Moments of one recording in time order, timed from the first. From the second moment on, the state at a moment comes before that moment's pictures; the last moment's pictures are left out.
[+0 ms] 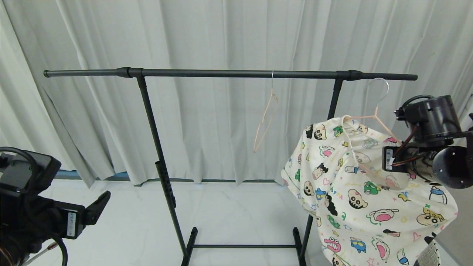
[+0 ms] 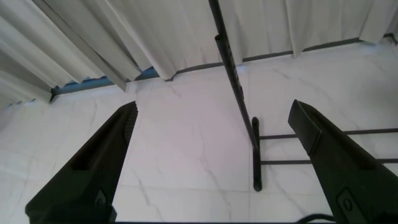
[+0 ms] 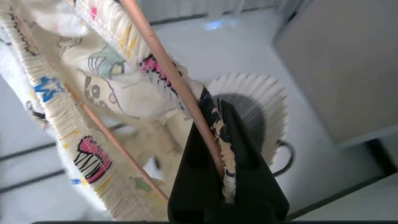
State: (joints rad) left arm -0.13 1.12 -0.32 -0.46 0.28 0.30; right arm 0.43 1.58 -1.00 0.05 -0.67 0.31
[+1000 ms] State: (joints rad) left arm -0.20 1.11 -0.32 -0.46 0.27 0.30; right arm 0.46 1.63 -1.13 -0.02 -0.68 0.16
